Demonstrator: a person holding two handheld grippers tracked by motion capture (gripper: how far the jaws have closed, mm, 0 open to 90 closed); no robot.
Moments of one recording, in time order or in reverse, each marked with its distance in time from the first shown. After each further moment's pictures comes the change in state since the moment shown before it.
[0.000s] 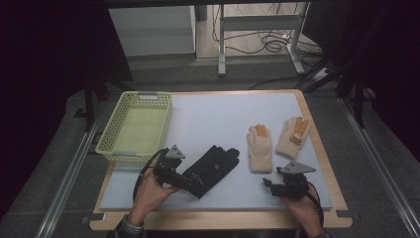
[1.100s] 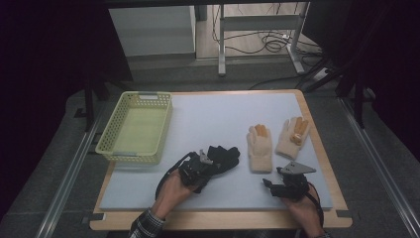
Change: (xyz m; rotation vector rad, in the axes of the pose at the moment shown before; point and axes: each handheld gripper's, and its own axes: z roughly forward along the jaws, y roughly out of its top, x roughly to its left) left arm -0.027 0.020 0.054 0.160 0.066 0.099; right arm 0.000 -0.001 0.000 -0.003 0.002 -0.004
